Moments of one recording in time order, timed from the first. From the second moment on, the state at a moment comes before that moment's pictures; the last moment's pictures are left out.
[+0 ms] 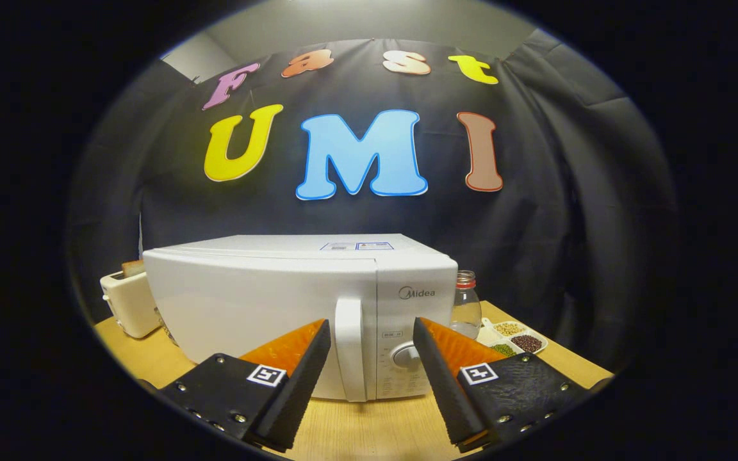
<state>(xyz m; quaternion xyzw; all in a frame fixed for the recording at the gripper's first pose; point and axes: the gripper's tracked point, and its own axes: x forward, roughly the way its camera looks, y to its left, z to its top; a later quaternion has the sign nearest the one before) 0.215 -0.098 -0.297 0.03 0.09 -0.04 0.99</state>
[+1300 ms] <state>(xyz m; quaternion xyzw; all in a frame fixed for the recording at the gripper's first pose) 0.192 -0.068 -0.313 0.03 0.14 0.00 0.99</state>
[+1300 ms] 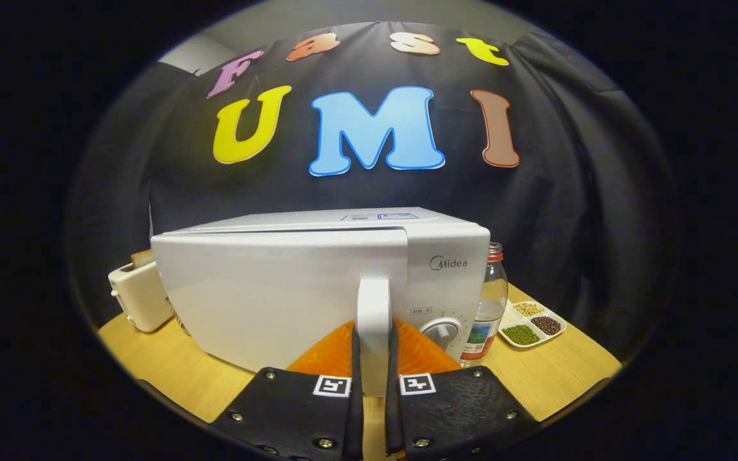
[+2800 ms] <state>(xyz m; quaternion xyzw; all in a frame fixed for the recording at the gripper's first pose) -0.021 0.208 -0.280 0.04 0.10 0.02 0.99</state>
